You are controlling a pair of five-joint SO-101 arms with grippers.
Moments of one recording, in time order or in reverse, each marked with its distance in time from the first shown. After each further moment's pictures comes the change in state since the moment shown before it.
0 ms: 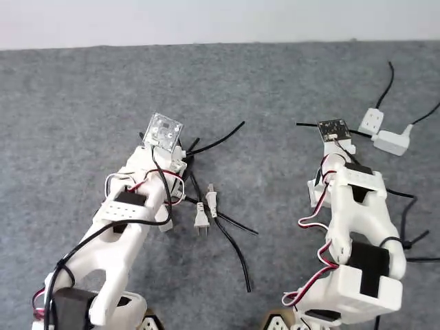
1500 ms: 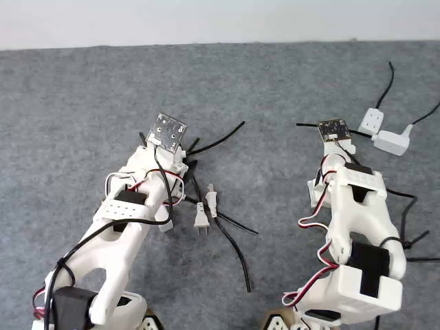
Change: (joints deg) left arm 0.0 0.4 -0.4 0.4 -2.5; right arm 0.0 0.0 0.0 0.0 0.0
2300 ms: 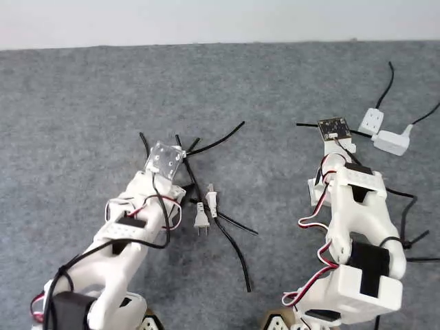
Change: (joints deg) left arm 0.0 -2.8 16.6 -13.0 0.5; right arm 0.0 0.0 0.0 -1.5 0.0
